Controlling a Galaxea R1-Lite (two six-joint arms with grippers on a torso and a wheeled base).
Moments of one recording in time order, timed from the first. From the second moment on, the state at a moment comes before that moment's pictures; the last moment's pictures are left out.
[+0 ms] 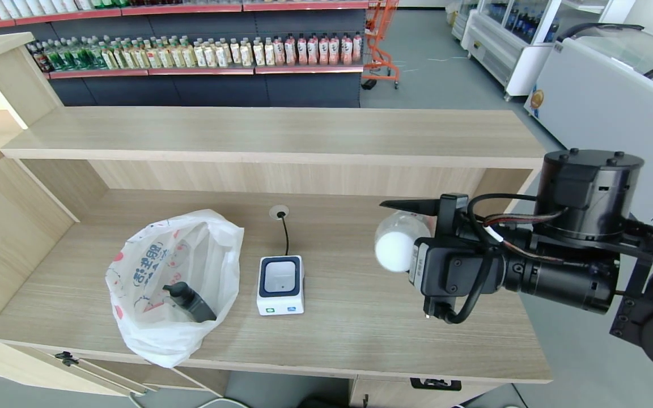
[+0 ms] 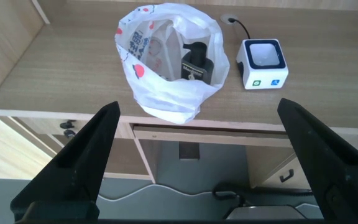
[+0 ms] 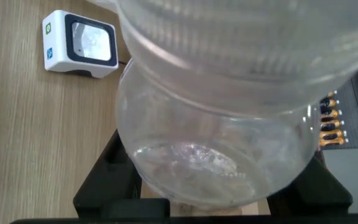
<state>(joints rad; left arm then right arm) 0.00 0.00 0.00 0.00 -0.02 0.00 0.66 1.63 -0.81 -0.70 0.24 -1.32</state>
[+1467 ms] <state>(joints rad) 0.00 0.00 0.00 0.00 -0.02 0.00 0.45 1.91 -0.67 -1.07 0.42 -1.33</state>
